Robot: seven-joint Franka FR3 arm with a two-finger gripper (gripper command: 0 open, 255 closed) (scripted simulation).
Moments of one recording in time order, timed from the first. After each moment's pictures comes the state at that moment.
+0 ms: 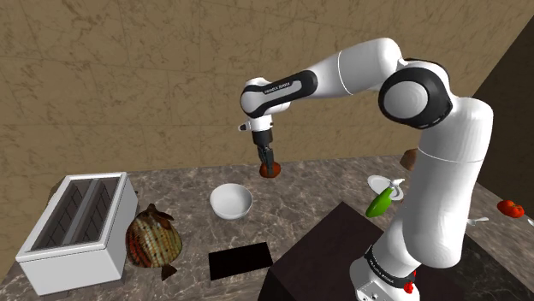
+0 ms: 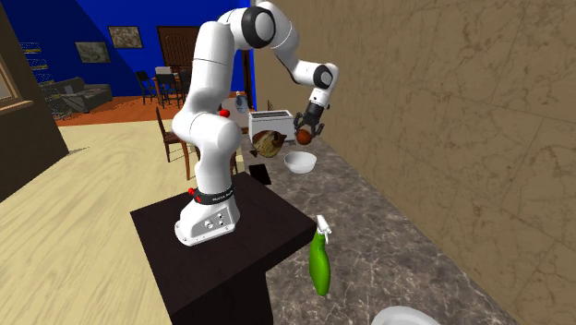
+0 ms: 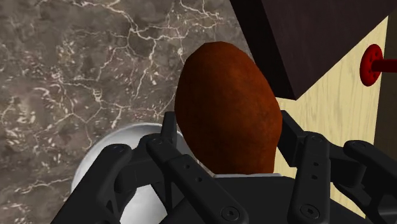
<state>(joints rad) 0.25 0.32 -0.16 -1.88 0.13 1.70 -1.03</state>
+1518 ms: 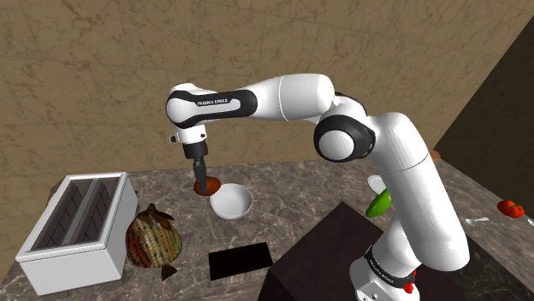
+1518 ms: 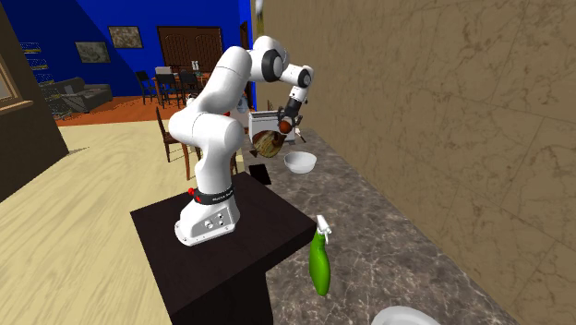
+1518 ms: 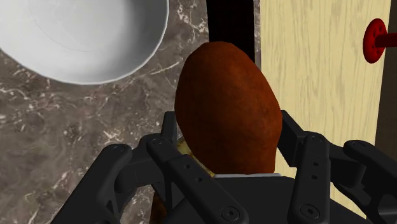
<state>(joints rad) 0.42 0.79 -0.03 -1.18 0.24 1.52 -0.72</state>
